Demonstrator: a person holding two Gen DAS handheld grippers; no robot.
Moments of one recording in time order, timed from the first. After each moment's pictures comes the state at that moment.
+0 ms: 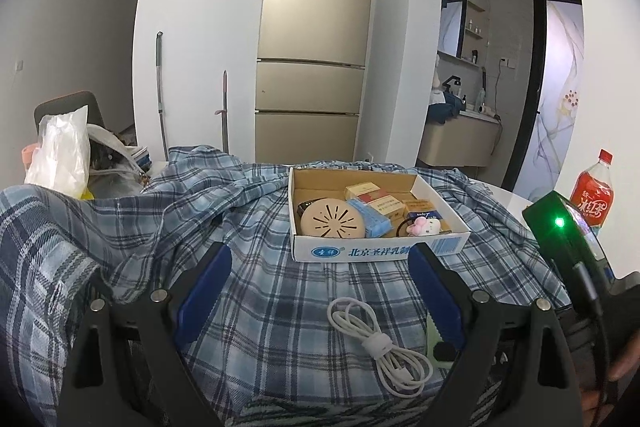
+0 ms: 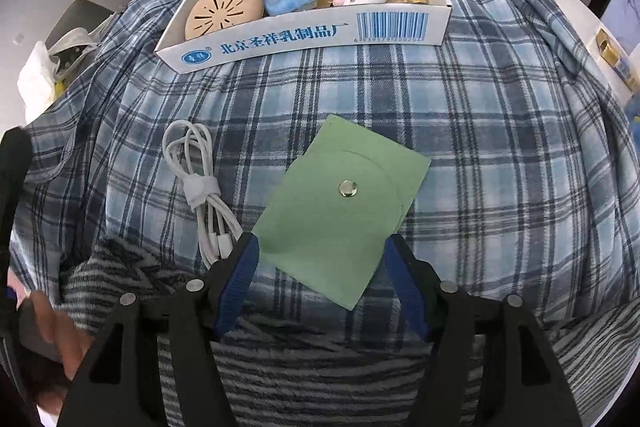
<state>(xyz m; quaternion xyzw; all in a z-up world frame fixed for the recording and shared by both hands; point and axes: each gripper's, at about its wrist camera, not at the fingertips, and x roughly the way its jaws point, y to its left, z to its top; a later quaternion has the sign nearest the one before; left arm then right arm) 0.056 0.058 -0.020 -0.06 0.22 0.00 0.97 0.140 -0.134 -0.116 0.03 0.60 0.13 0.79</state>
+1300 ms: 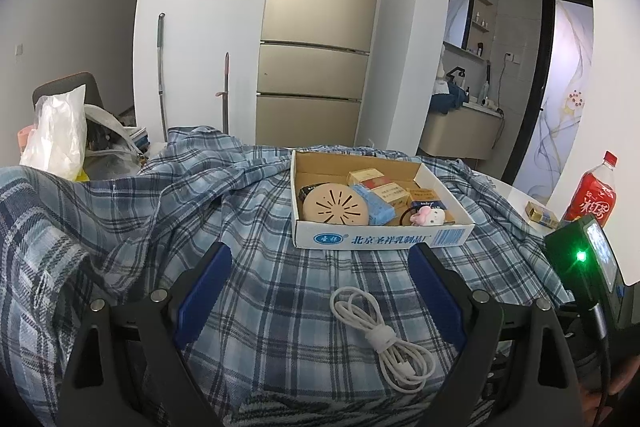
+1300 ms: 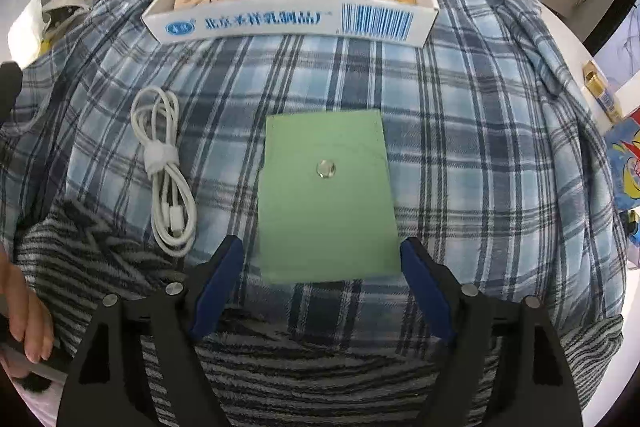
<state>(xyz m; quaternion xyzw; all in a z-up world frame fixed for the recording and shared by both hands) 0.064 0.062 -0.028 -0.07 0.25 0.01 0.97 0.127 -0.147 -0.122 -0.07 0.59 0.12 0.80</state>
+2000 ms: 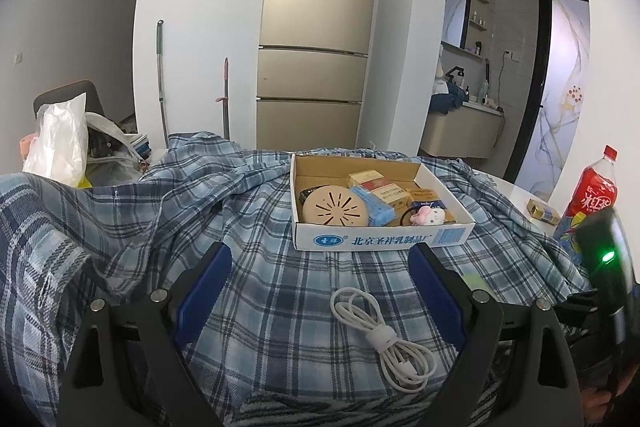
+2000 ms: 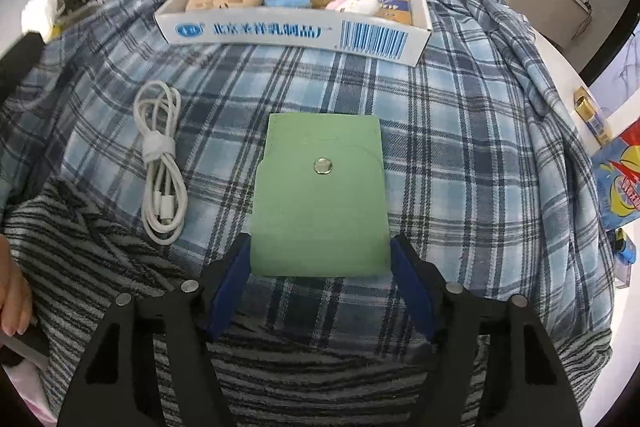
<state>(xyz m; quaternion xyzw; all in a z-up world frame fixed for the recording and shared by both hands) 0.062 0.059 -0.028 -0.06 0.24 0.01 0.97 0.116 -0.158 -0.109 -0.08 0.53 0.14 0.83</state>
